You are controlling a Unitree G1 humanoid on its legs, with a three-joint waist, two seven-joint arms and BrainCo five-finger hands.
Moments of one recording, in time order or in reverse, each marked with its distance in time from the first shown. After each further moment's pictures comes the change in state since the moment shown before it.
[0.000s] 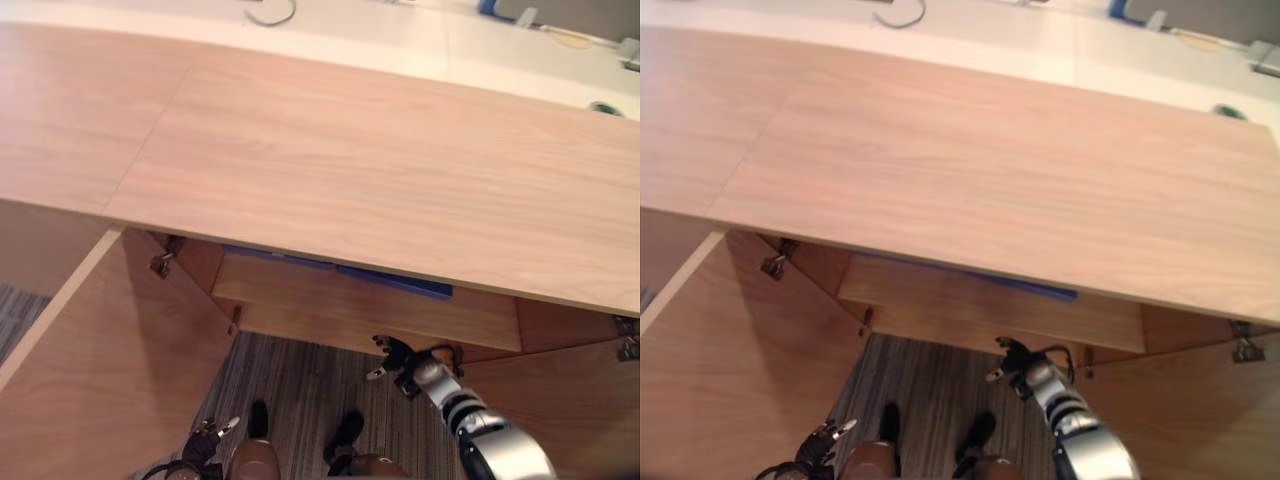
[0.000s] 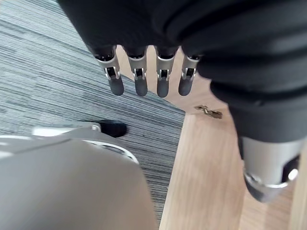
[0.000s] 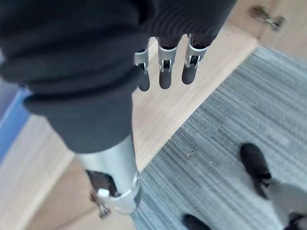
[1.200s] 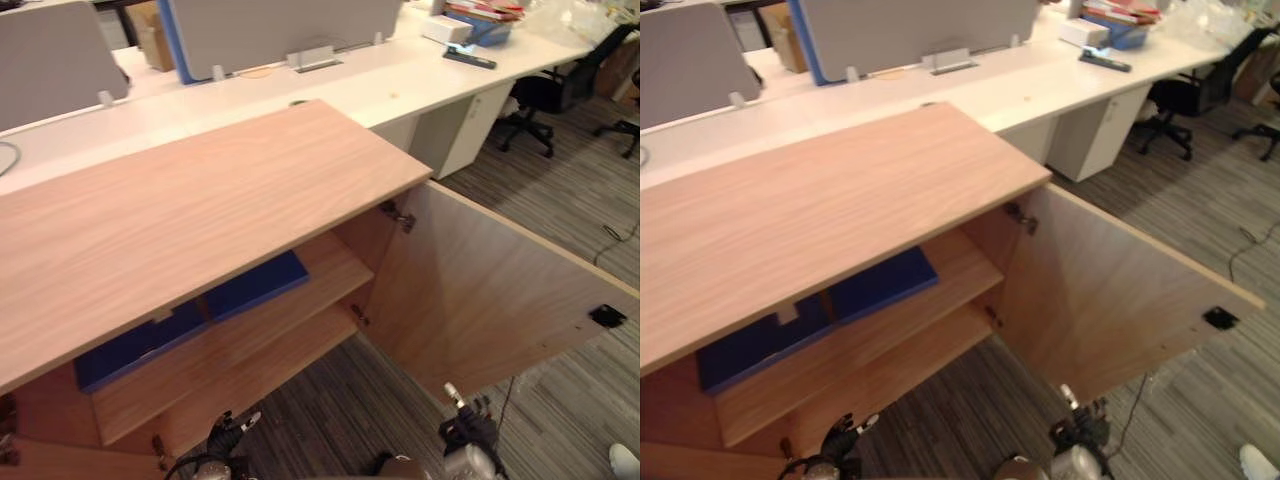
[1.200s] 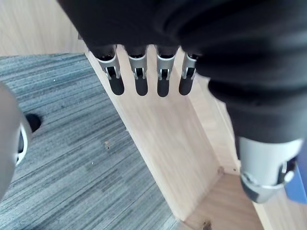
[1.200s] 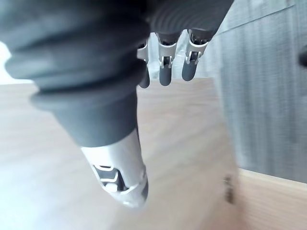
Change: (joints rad) left arm -0.056 -0.135 0.033 0.114 0.088 -0.067 0.132; right arm 0.399 0.159 -0.468 -0.559 0.729 -0.192 -0.362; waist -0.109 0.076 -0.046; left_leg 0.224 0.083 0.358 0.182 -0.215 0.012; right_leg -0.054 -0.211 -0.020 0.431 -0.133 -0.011
